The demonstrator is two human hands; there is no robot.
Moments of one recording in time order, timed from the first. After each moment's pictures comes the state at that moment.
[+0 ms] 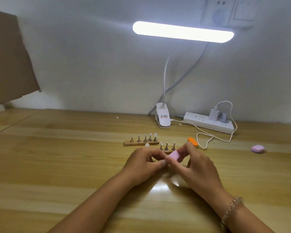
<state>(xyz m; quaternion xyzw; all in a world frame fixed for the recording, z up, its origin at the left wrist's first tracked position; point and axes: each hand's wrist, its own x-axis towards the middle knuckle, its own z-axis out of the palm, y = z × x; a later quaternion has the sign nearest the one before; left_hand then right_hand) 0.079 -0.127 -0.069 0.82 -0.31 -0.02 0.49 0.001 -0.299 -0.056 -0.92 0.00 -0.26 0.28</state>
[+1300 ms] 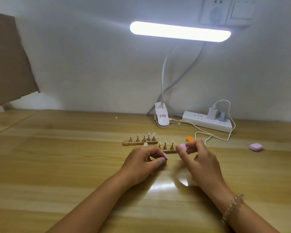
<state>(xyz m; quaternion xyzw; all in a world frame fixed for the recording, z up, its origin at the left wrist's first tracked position) 0.079 -0.127 -0.072 0.82 -0.31 -0.01 0.48 0.008 -0.313 -0.058 -0.87 0.06 -0.29 0.39</state>
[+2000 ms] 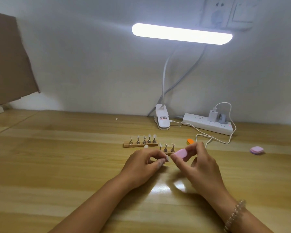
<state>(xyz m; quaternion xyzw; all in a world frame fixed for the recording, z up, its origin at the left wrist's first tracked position) 0.080 -0.127 -0.071 0.84 -0.32 0.01 0.44 0.003 -0.307 -0.060 -0.88 0.03 -0.29 0.37</state>
